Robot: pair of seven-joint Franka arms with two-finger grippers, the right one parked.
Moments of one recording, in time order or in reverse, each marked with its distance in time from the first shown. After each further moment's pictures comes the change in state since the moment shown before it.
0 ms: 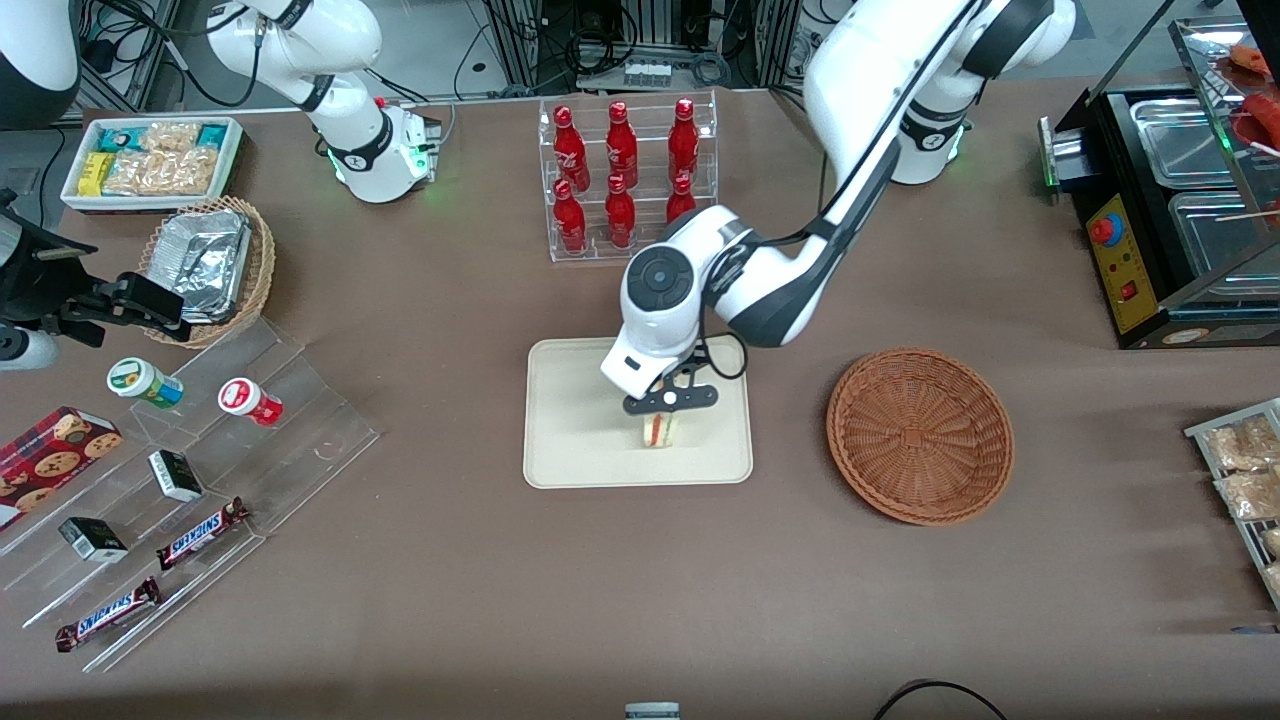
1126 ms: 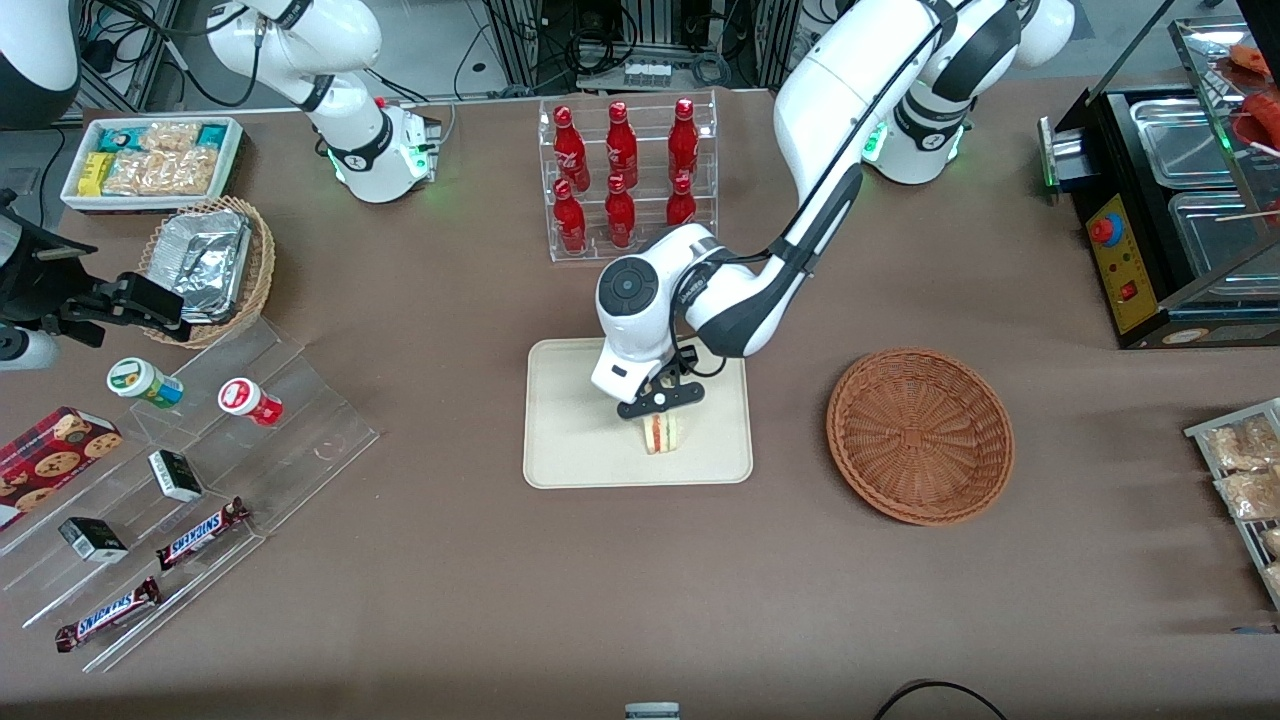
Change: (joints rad) arm -0.034 0.063 0.005 0.044 0.085 0.033 -0.211
